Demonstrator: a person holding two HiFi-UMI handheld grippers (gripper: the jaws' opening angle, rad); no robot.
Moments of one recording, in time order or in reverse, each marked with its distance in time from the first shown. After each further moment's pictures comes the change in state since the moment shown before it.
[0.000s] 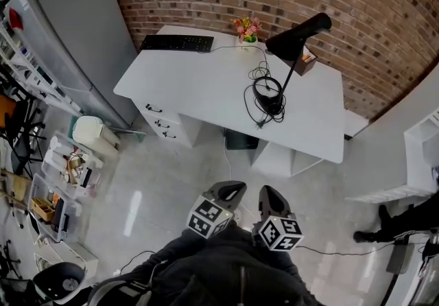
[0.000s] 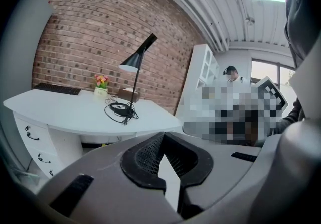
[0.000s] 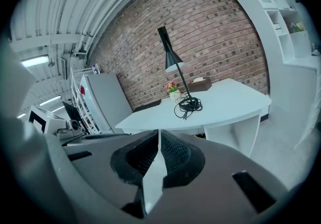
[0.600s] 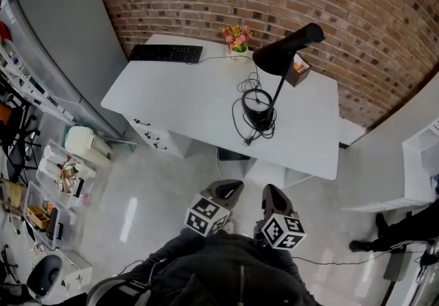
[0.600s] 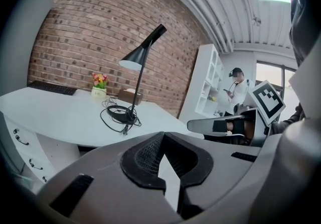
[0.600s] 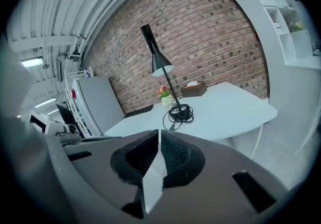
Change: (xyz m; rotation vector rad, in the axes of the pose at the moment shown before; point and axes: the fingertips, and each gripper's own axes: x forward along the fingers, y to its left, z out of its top) left arm 0.076 0.037 0.037 -0.025 -0.019 0.011; right arm 0.052 -0.072 0.048 0.014 -0.025 -0.029
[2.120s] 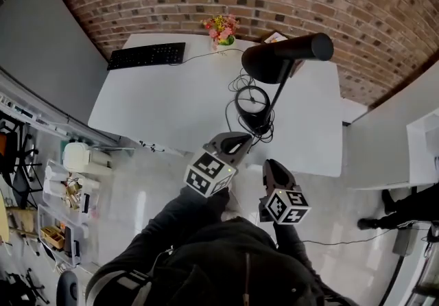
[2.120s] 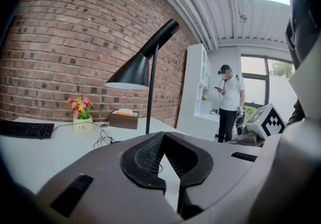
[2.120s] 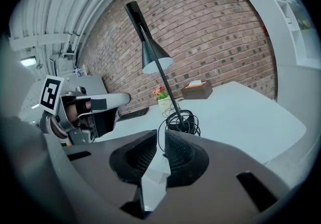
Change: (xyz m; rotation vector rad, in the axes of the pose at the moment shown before) left arm 0.091 0.100 0.143 0.197 -0.044 -0.139; right arm 0.117 -0.018 0.052 -0.002 0.018 -0.008
